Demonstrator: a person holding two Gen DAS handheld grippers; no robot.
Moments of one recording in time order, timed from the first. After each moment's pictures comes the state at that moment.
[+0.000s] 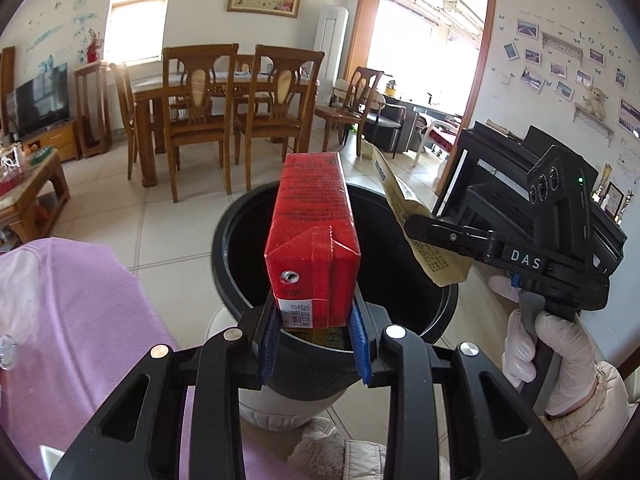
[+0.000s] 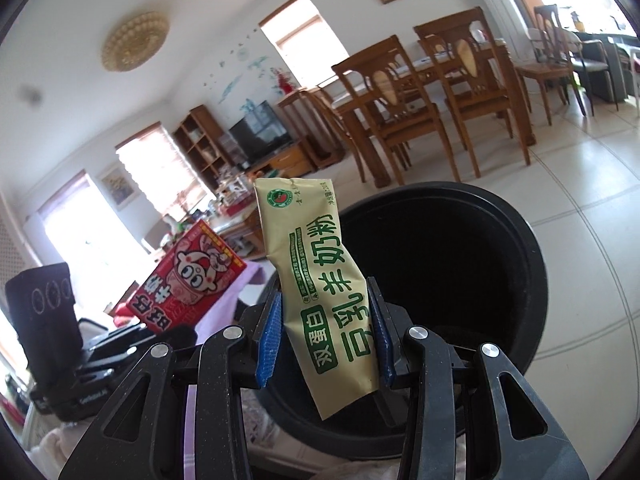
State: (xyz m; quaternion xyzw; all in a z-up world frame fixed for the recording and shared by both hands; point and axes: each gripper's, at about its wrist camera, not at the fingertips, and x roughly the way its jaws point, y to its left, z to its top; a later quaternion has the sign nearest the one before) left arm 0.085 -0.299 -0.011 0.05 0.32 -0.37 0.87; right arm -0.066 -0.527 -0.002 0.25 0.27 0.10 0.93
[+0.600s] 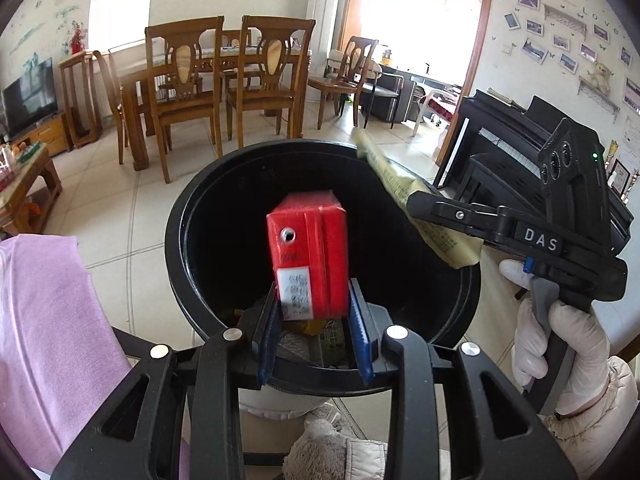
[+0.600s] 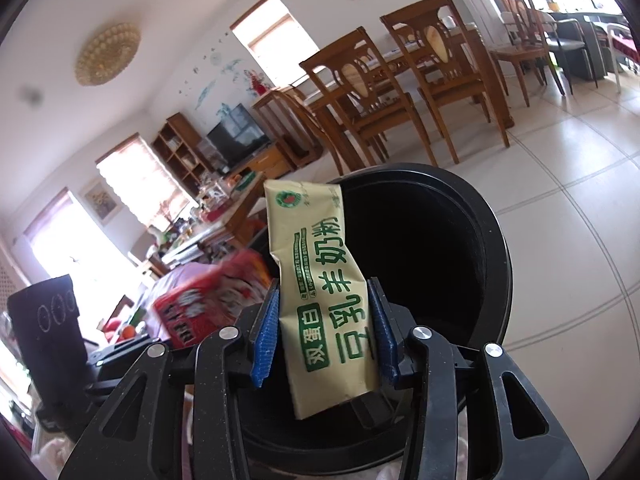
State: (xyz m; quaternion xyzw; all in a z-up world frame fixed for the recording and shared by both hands) left arm 0.097 -0.334 -0.037 0.09 0.36 -0.37 0.85; right arm -0.062 -0.544 -0.033 0.27 0.28 0.06 0.92
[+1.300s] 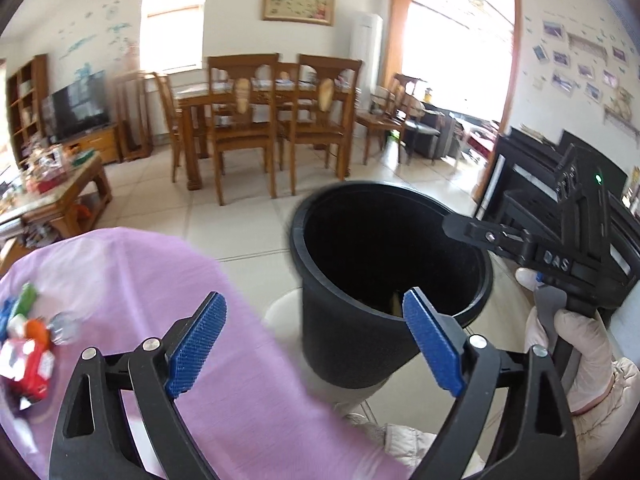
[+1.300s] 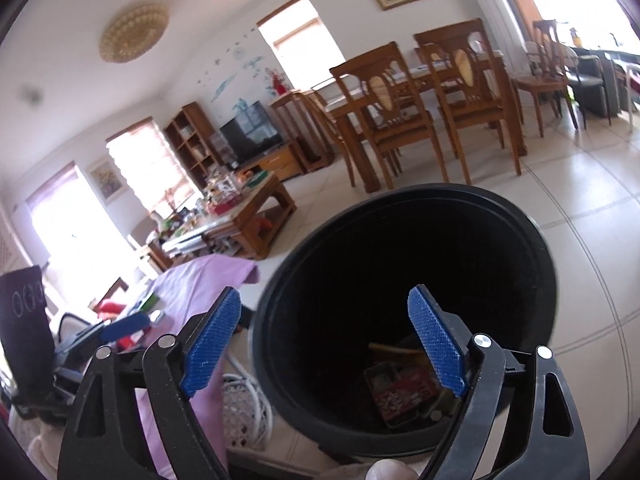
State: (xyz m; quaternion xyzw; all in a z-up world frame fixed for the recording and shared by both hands) left arm 0.064 -0.238 0.009 0.06 0.31 -0.28 0.91; right arm -0.049 -0.474 0.008 0.20 0.27 0.09 0.94
